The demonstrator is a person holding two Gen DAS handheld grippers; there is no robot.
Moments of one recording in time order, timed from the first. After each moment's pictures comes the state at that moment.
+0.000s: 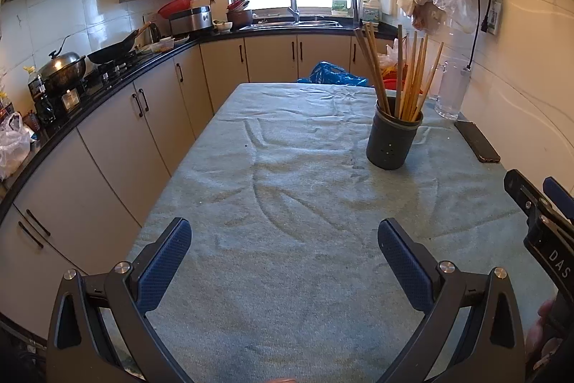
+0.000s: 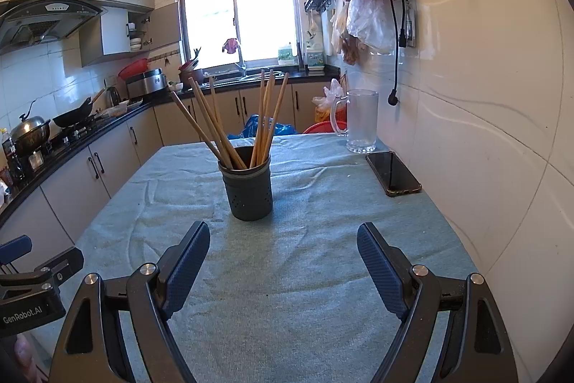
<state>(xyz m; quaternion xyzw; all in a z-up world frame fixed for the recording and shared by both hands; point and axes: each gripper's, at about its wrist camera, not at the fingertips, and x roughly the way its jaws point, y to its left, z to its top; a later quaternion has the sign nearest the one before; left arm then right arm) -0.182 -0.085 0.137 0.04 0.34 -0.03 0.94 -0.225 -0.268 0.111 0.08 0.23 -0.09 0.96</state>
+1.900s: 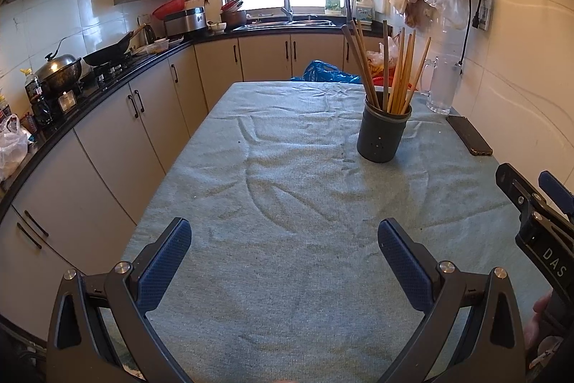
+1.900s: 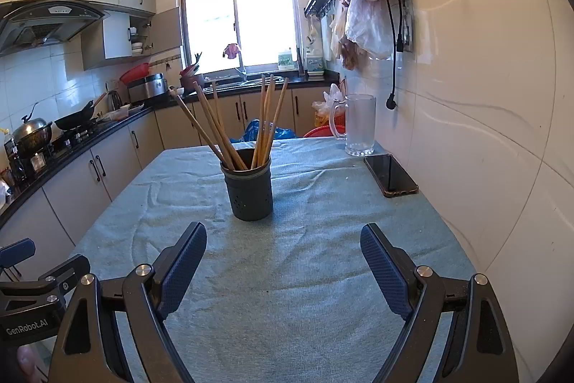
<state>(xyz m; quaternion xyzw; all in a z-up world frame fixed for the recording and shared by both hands) -0.196 -0.092 0.136 0.04 0.34 -0.04 0.94 -0.237 -0.268 0.113 0.07 0.23 -0.09 0.97</state>
